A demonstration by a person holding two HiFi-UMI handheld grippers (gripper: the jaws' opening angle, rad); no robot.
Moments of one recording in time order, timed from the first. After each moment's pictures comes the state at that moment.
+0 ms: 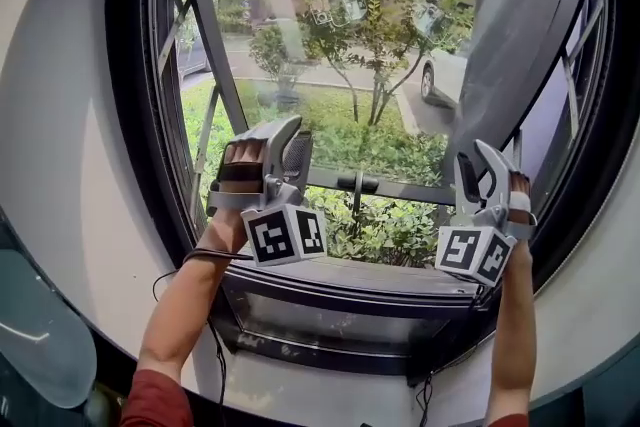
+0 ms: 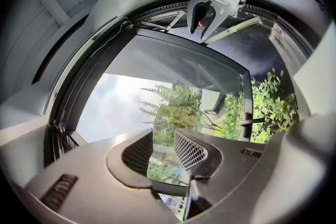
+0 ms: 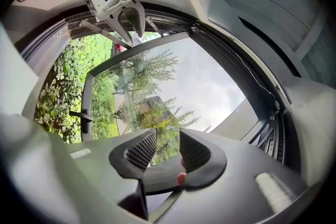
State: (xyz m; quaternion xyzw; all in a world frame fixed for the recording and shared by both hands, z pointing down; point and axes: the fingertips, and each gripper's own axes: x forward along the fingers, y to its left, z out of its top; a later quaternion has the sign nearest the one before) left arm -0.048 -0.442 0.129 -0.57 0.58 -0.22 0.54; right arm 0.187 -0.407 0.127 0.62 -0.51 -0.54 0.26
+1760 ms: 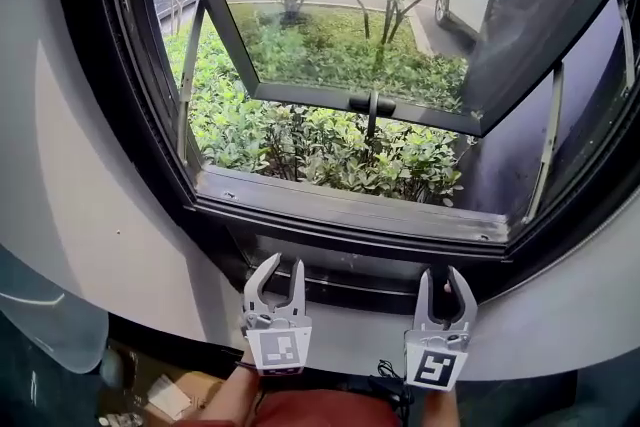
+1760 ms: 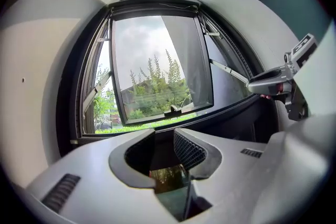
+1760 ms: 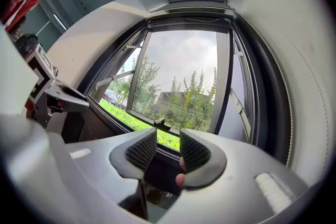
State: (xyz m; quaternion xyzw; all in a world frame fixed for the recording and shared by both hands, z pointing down) left arm -0.076 -0.317 0.437 -0.78 0.61 -0.04 0.09; right arm 0.161 -0.276 0.397 0.66 -0.72 -0.20 0.04
